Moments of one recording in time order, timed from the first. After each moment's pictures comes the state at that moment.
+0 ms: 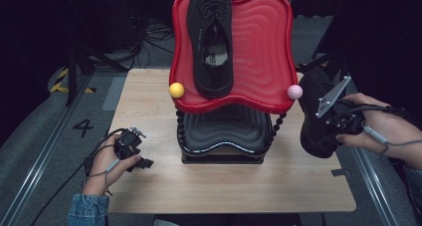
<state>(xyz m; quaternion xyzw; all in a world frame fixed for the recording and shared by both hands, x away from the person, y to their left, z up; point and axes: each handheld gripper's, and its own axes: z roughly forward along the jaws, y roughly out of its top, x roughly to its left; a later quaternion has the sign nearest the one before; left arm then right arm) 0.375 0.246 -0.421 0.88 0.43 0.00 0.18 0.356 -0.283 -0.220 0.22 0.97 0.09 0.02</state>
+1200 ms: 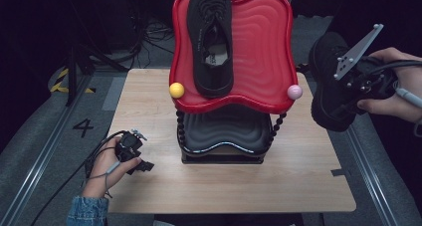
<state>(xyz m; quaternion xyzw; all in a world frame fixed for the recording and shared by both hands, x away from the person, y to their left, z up) 0.372 0.244 -0.425 0.89 0.43 -0.01 0.18 0.359 -0.272 -0.125 0.22 0.97 0.09 0.06</state>
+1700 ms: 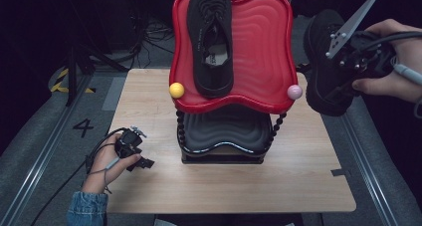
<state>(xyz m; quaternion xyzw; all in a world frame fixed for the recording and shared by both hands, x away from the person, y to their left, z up) 0.383 0.249 -0.427 0.89 0.42 -0.01 0.19 0.361 -0.238 -0.081 0.21 0.97 0.08 0.08</state>
